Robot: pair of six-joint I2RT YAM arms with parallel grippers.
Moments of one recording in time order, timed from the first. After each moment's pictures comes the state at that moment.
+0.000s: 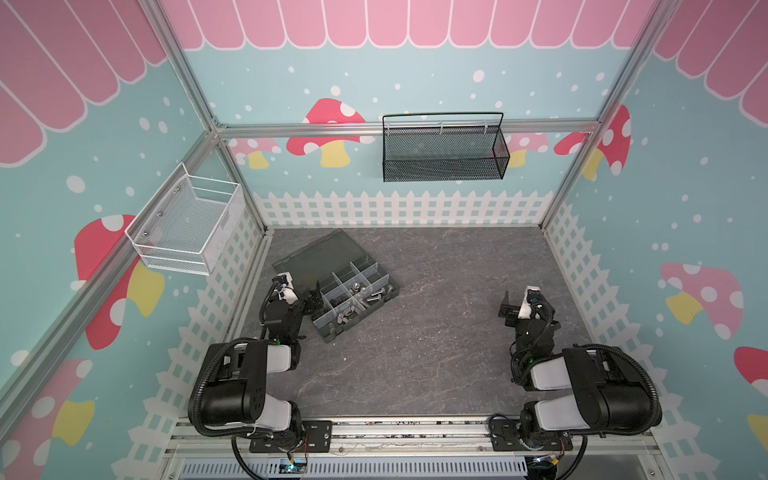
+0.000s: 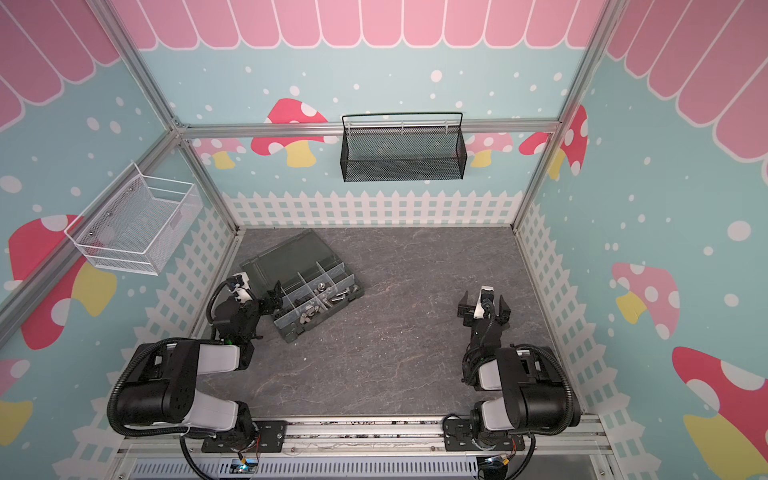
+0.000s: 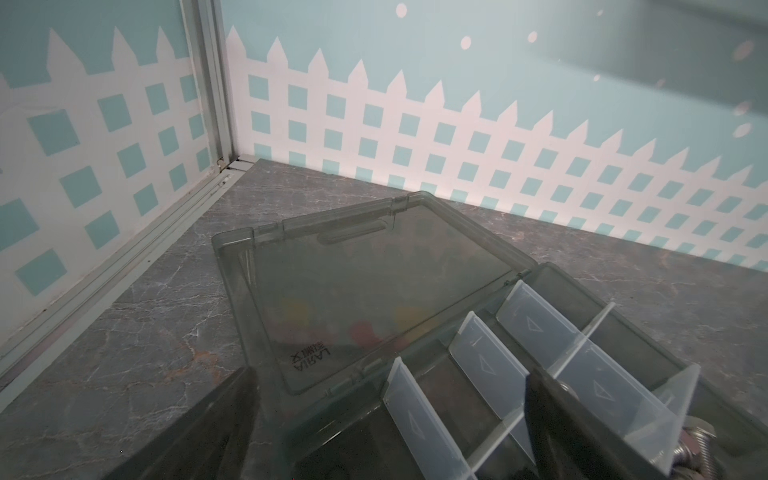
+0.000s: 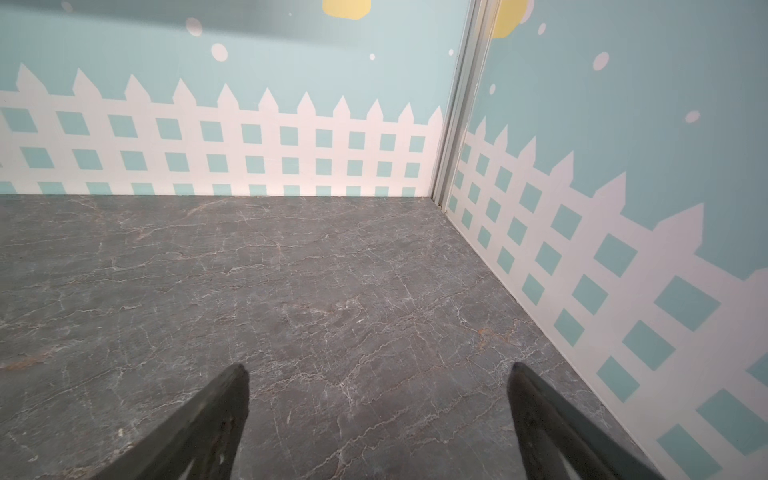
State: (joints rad) left arm 0.05 1.49 0.32 1.00 0.02 -0.19; right arm 0.02 1.45 0.09 1.31 0.26 -0.09
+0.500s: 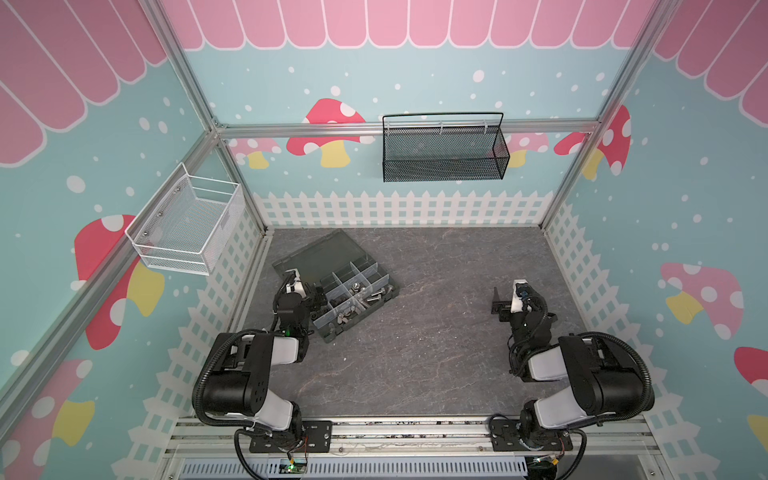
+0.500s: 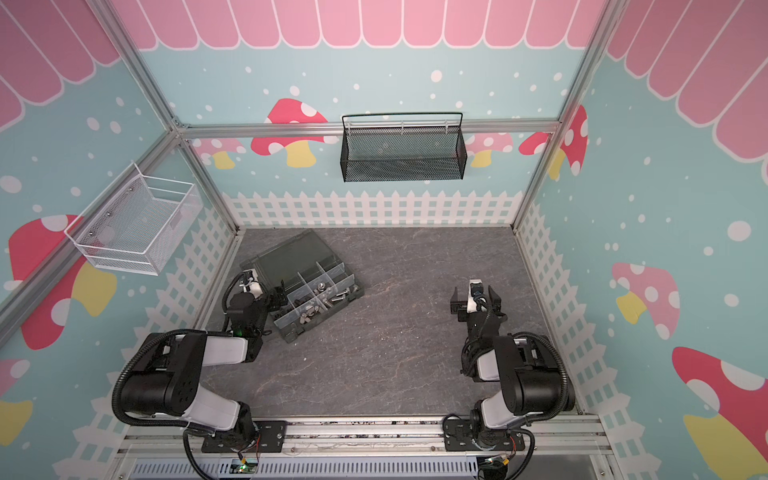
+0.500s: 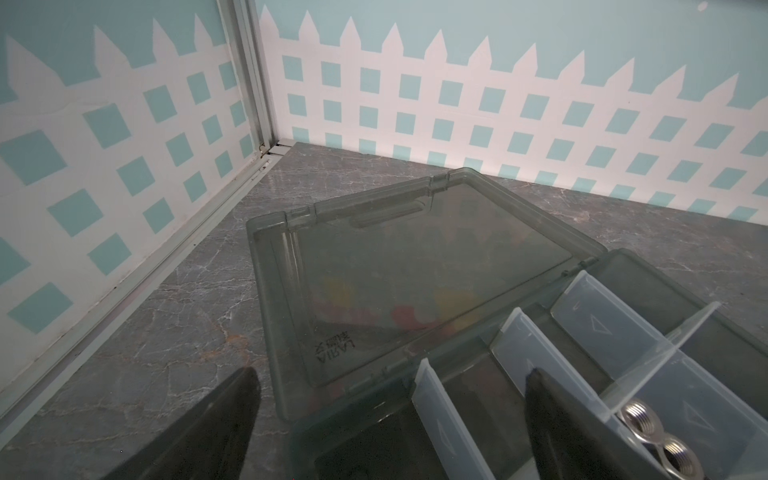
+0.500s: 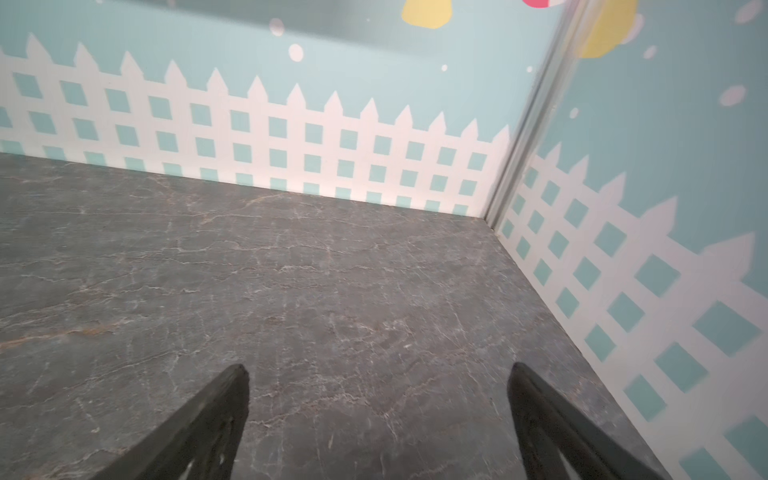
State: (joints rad) left arm -0.01 1.53 0.37 0.89 -0.14 -0.13; right arm 0.01 1.52 0.19 1.27 0.05 -0.17
